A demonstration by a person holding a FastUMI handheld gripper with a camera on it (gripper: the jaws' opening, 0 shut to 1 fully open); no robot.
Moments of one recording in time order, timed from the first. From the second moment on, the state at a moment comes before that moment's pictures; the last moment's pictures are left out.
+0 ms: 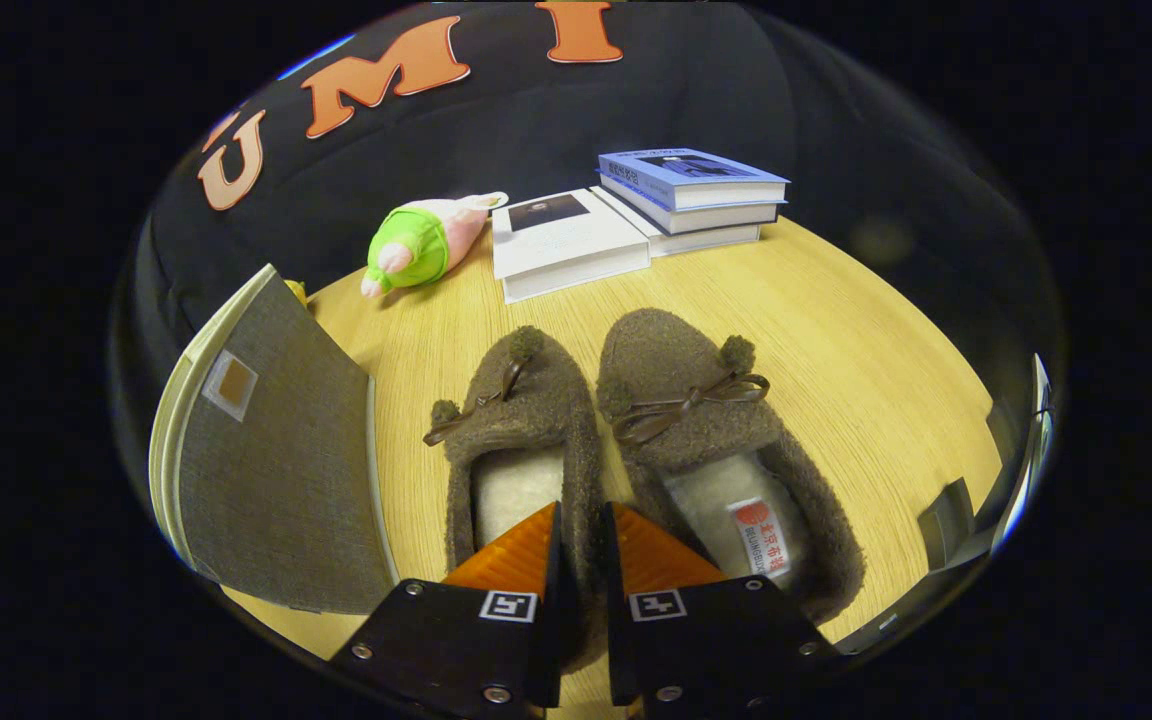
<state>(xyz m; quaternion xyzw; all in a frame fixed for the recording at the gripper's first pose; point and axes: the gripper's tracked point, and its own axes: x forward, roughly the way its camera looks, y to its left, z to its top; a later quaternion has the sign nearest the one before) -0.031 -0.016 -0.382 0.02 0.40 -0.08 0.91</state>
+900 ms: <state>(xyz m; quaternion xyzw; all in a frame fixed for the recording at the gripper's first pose) -0.008 0.031 -0.273 0.06 0.33 -0.05 0.94</state>
